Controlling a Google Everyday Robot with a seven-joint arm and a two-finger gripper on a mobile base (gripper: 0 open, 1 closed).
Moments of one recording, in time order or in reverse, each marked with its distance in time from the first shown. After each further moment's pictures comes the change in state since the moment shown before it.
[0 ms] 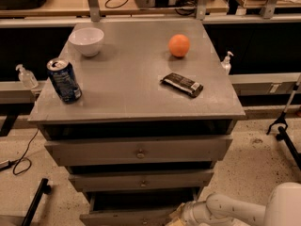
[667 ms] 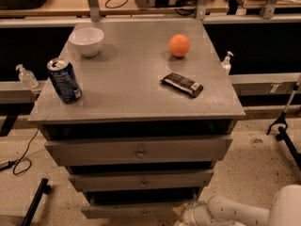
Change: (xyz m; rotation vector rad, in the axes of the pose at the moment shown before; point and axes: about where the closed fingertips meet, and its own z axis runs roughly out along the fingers) arm 0.005 0.011 -0.001 0.000 0.000 0.000
